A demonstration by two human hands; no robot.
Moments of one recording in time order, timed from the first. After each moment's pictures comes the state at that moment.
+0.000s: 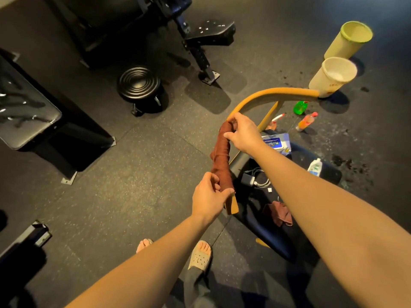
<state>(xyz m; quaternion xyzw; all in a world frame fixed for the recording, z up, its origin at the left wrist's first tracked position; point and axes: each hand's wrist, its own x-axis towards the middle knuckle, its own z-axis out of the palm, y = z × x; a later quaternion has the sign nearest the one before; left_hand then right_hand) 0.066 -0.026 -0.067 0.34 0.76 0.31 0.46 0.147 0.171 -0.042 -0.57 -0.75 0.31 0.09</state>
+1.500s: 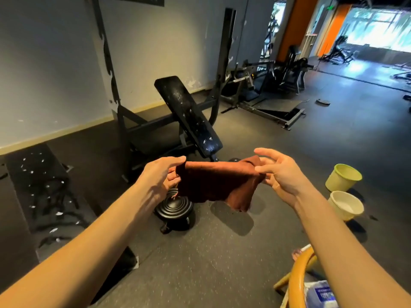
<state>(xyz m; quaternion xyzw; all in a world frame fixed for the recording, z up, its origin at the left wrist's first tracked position) -0.382 0.149 0.260 0.17 0.54 0.64 0.52 -0.111 0.250 0.278 -0.43 -0.54 0.60 0.39</state>
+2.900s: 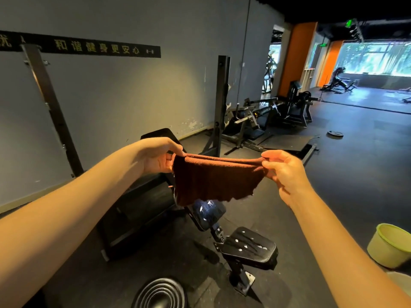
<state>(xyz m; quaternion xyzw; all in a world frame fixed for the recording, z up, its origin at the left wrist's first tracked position) -0.498 0.615 0.405 0.37 0.60 0.44 0.55 -0.196 0.694 0.349 -0.45 -0.54 0.50 0.51</state>
